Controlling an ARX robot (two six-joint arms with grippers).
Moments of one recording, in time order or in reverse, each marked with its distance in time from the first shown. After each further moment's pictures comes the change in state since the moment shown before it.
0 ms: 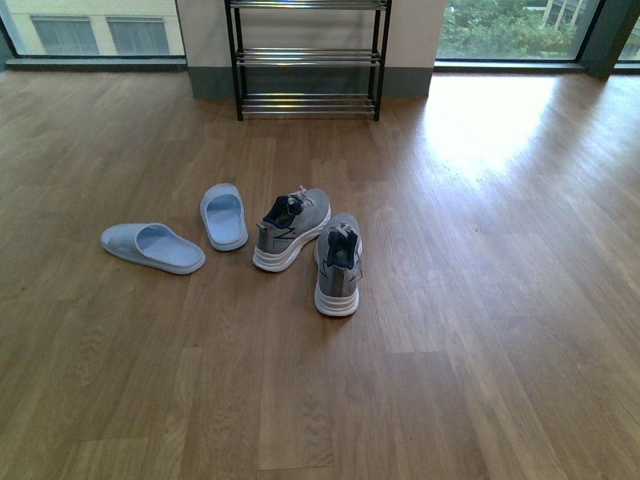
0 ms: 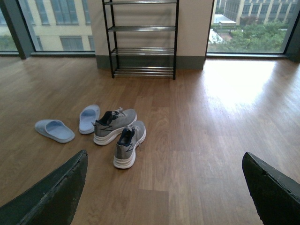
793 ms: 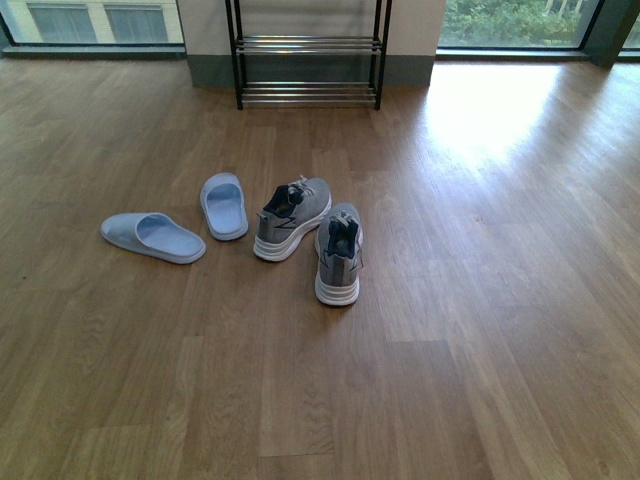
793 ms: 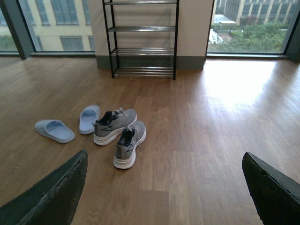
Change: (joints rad) left arm 0.000 0.000 0.000 0.000 0.000 0.000; right arm 0.000 0.000 0.000 0.000 0.000 0.000
